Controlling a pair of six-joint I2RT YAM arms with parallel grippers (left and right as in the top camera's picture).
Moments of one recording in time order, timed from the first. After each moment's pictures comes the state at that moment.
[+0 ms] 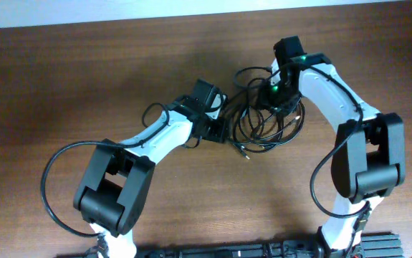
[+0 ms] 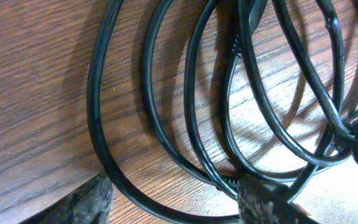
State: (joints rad) left arm -0.55 1.96 1.23 -0.46 0.25 -0.24; right arm 0.16 1.98 1.47 -0.91 -0.28 0.35
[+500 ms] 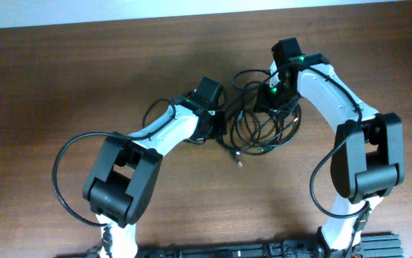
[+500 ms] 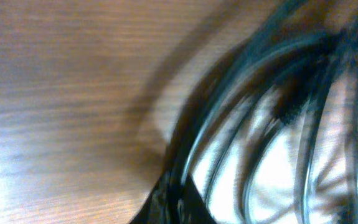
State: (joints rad) left arm -0.56 2.04 1.34 -0.63 0.17 -0.60; right arm 0.16 1.98 1.47 -0.94 -0.28 0.35
